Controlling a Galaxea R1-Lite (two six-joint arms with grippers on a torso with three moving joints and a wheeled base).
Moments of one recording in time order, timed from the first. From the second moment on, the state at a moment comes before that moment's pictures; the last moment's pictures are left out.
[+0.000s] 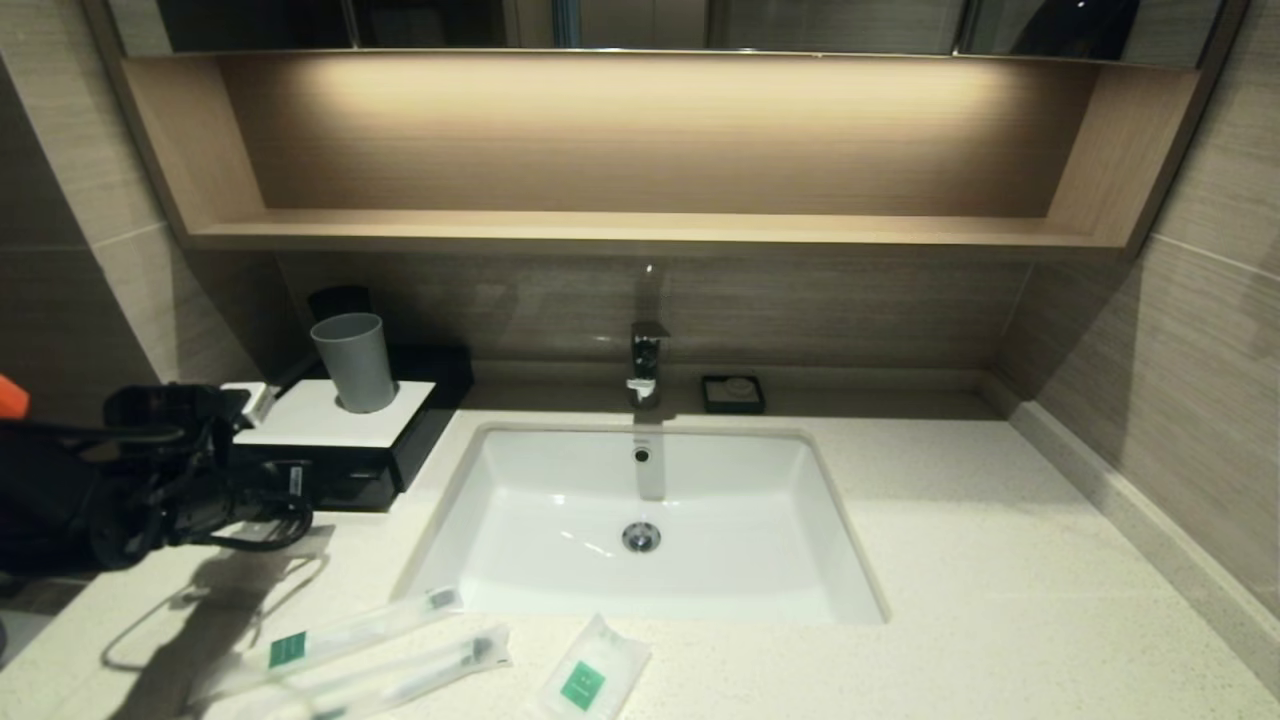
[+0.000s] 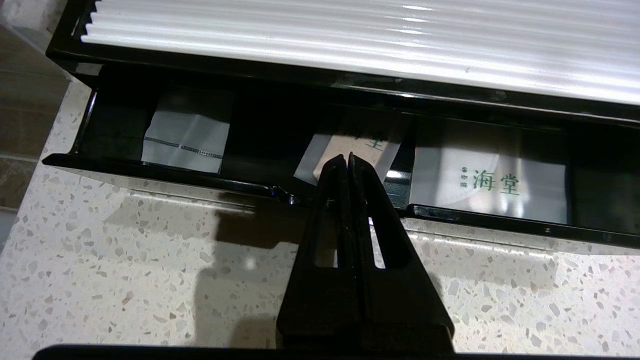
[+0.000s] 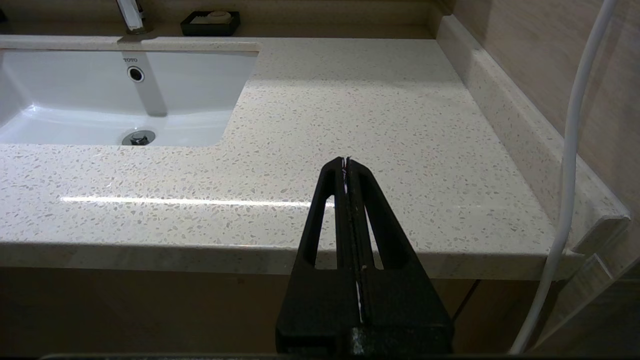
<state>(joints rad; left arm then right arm) 0.21 2.03 -0.80 -0.61 -0.10 0.11 0.00 0.00 0.00 0.00 0.00 0.00</state>
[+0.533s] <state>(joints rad) 0.21 1.98 -0.83 -0.44 -0.10 0.12 0.00 0.00 0.00 0.00 0.00 0.00</state>
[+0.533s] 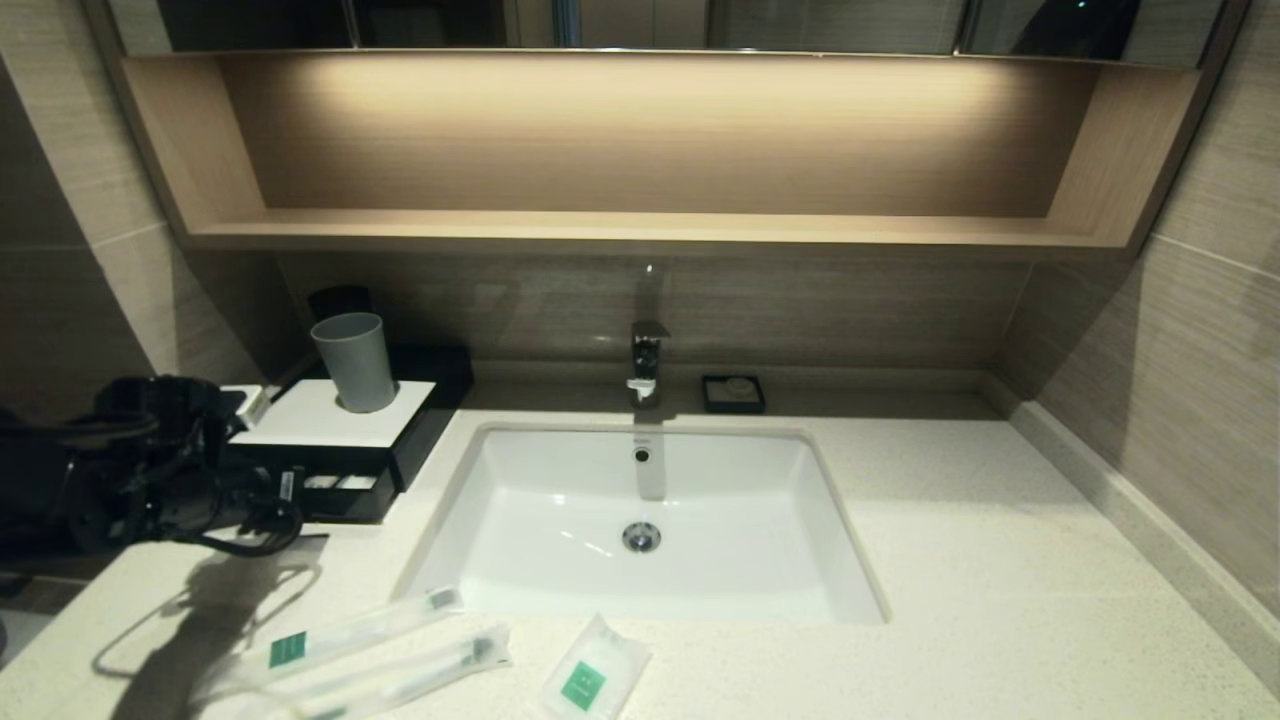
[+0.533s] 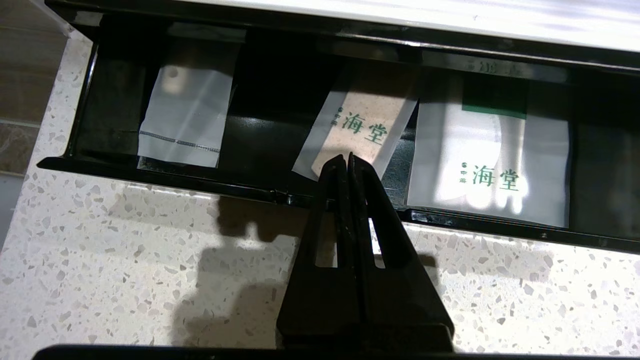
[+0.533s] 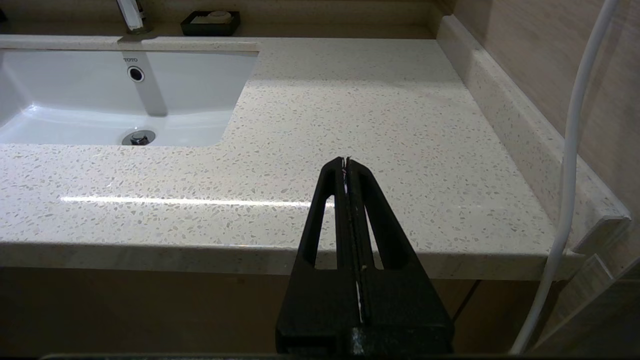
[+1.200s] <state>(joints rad) 0.21 1.93 -0.87 -0.26 -0.09 0.15 0.00 0.00 0.00 0.00 0.00 0.00</state>
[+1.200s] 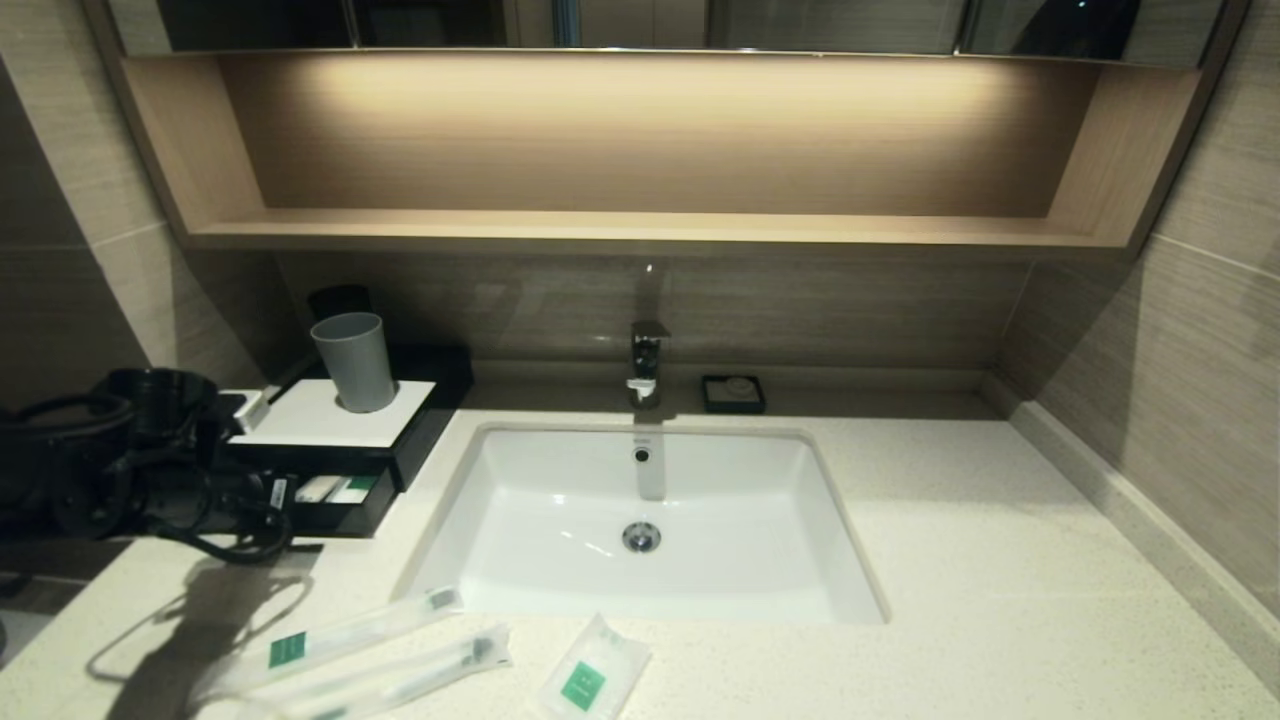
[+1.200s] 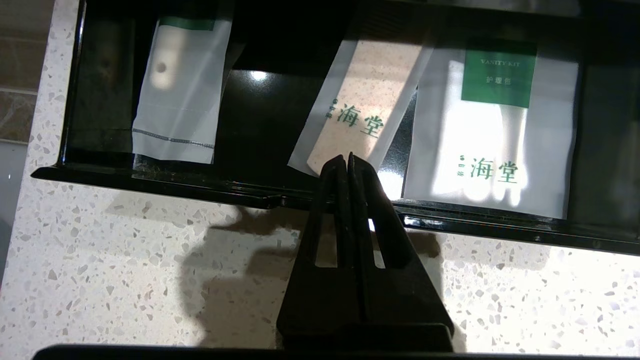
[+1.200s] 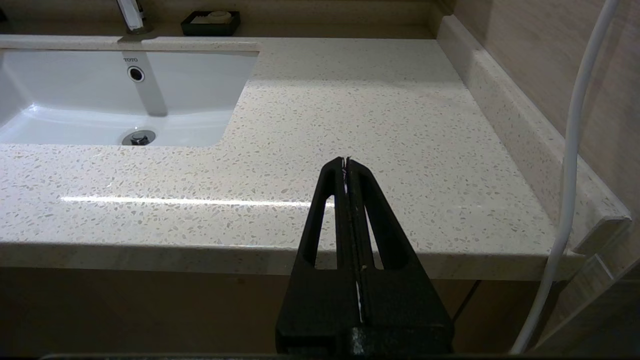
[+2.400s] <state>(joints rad) 0.22 1.87 -0.94 0.07 -0.06 0.27 0.00 0.00 0.00 0.00 0.00 0.00</state>
